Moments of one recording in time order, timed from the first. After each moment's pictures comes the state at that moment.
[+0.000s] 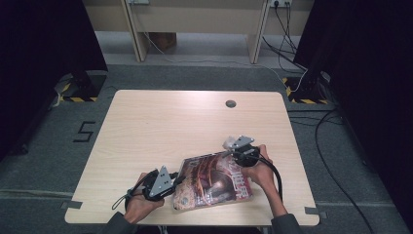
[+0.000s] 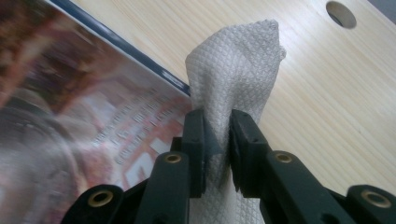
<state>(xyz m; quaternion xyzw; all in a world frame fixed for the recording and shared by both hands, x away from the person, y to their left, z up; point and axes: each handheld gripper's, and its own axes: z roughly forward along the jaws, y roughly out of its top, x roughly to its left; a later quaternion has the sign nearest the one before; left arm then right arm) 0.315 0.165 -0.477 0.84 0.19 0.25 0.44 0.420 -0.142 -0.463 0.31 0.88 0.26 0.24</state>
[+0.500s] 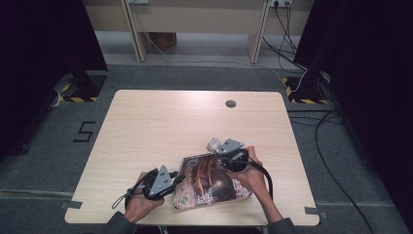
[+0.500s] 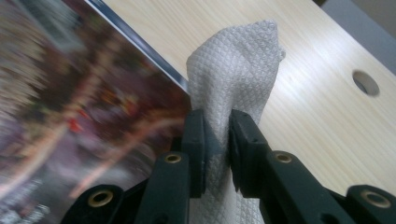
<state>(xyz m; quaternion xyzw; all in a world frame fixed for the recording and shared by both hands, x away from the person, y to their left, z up) 0.317 0.166 -0.478 0.84 0.20 0.26 0.44 0.391 -0.102 -0.435 0.25 0.89 0.31 0.24</state>
